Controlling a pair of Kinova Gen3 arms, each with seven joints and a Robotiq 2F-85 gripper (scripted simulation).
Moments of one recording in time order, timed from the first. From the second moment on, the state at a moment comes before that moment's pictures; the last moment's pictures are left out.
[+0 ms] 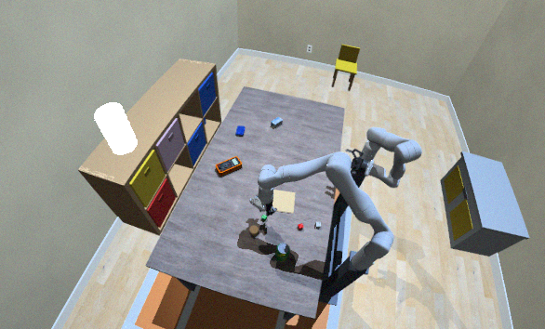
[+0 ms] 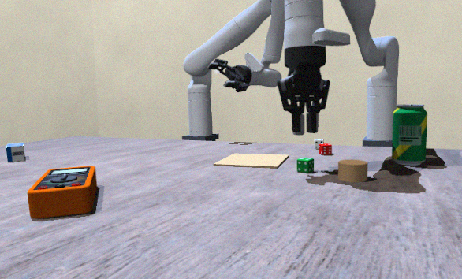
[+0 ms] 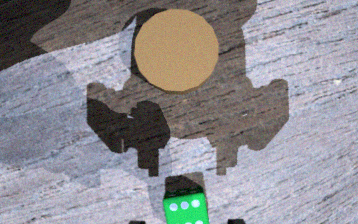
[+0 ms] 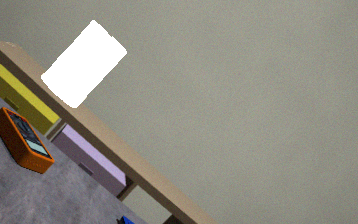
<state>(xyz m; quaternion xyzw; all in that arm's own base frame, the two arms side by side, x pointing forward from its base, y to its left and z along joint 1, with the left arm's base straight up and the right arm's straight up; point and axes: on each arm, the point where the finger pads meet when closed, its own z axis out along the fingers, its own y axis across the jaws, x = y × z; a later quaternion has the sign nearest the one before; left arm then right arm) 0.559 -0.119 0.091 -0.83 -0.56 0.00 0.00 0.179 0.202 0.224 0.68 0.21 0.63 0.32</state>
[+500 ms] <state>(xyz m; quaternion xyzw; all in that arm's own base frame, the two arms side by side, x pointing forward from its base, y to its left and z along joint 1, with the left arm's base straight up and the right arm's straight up) 0.558 -0.119 0.069 -0.83 -0.56 0.00 0.00 0.179 0.202 0.224 0.68 0.21 0.63 0.32</state>
